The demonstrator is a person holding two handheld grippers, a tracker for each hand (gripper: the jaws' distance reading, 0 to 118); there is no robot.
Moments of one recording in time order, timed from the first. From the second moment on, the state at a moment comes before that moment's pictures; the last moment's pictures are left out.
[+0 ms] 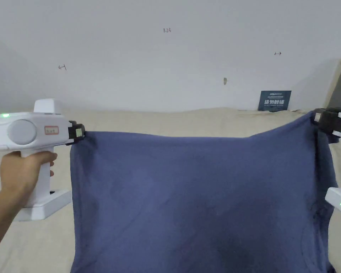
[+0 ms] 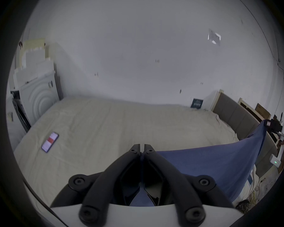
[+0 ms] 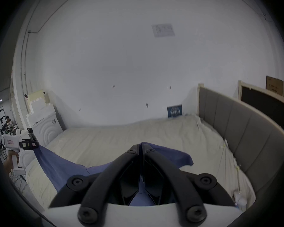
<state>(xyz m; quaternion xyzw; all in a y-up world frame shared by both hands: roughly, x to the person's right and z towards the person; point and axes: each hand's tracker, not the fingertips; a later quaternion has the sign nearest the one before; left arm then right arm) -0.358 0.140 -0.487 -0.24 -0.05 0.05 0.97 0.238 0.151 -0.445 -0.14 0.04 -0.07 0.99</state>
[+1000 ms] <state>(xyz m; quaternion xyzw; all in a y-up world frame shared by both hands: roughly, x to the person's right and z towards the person) -0.335 0.286 -0.584 -0.12 -0.02 0.00 0.99 0.253 0.276 -0.553 -0.01 0.03 -0.03 1.00</state>
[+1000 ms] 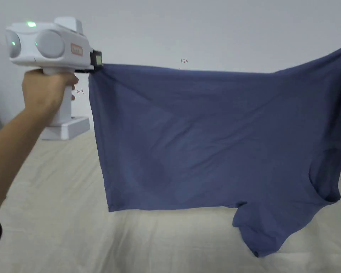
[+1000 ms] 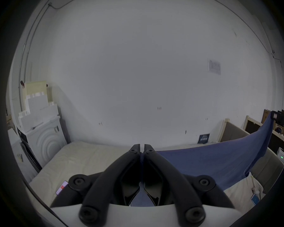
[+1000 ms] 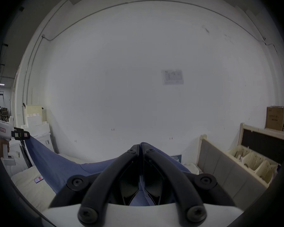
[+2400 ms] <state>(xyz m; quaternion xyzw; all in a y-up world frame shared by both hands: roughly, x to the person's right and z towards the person) -0.361 -0.060 -0.331 -0.29 0.00 0.01 0.96 0.209 -0.024 -0.256 -0.21 0.01 -0.07 0.97</state>
